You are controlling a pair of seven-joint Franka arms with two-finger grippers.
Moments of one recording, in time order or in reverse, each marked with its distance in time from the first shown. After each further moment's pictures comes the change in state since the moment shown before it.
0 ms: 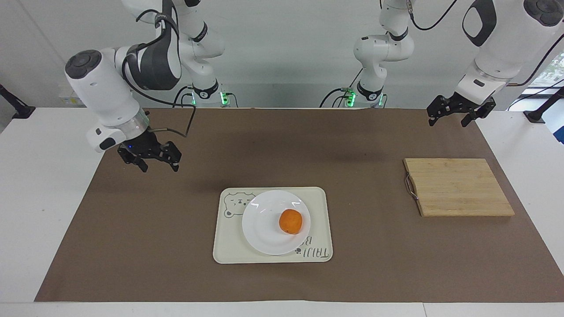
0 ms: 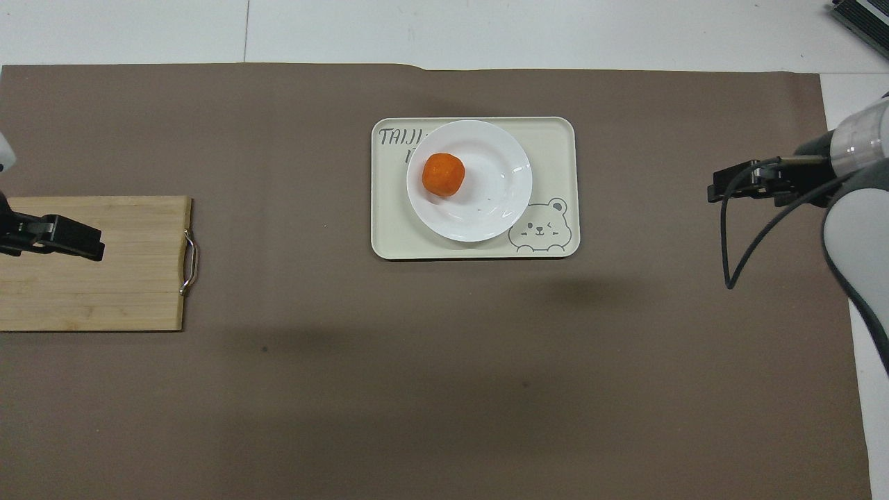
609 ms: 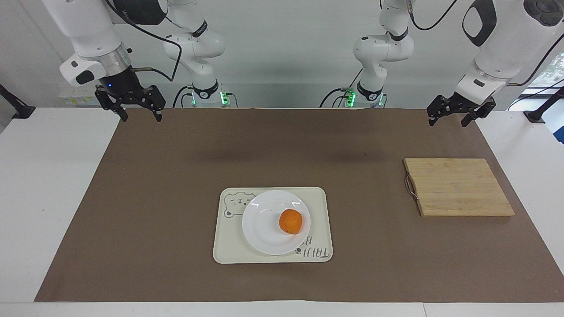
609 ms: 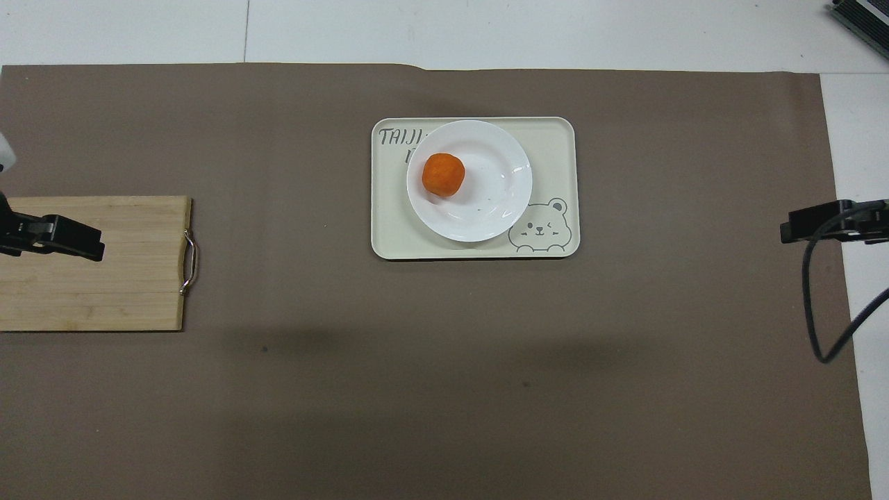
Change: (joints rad) left arm 0.000 0.000 0.000 0.000 0.000 0.000 0.000; right arm 0.001 -0.090 0.001 0.040 -0.076 -0.143 0.000
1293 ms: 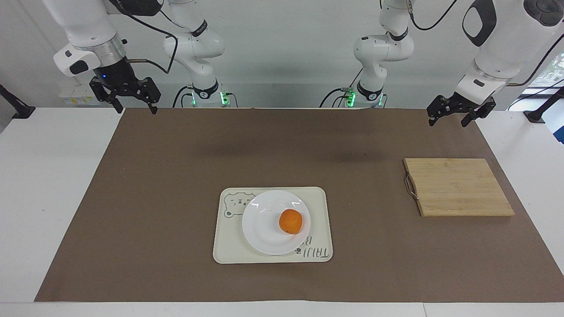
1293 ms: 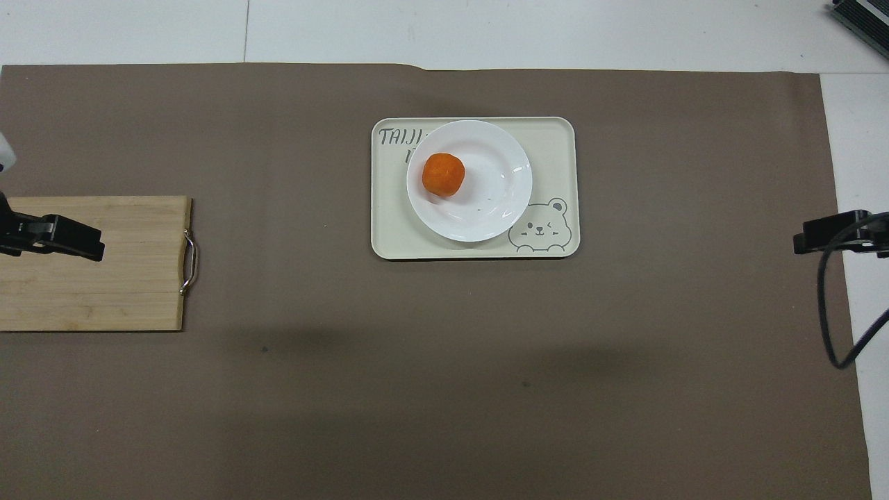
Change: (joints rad) left arm 0.000 0.000 0.000 0.000 0.000 0.000 0.000; right arm -0.022 -0.015 -0.008 -0.031 0.000 -0.012 0.000
